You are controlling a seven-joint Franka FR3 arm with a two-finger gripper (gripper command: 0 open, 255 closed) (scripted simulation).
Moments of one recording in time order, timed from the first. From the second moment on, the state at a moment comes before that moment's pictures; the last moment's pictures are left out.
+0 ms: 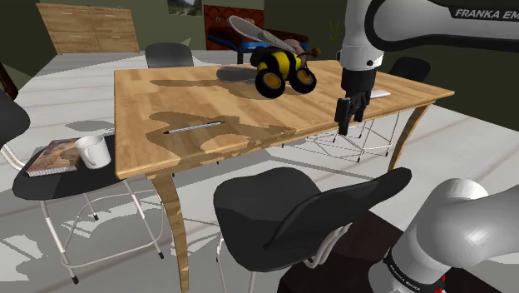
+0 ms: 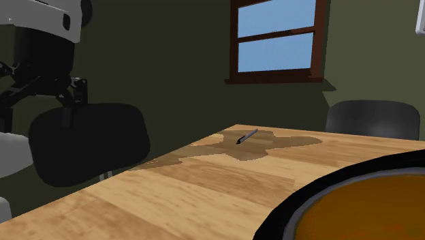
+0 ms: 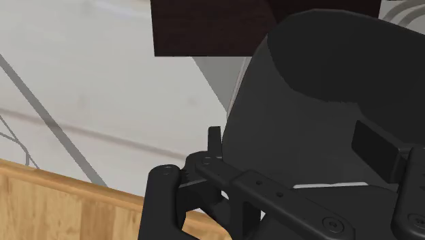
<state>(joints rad) -0.02 -0.74 0.07 -2.30 -0.07 1.43 -0.01</state>
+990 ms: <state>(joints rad) 0.12 -0.36 -0.06 -2.10 -0.01 1.76 -0.50</state>
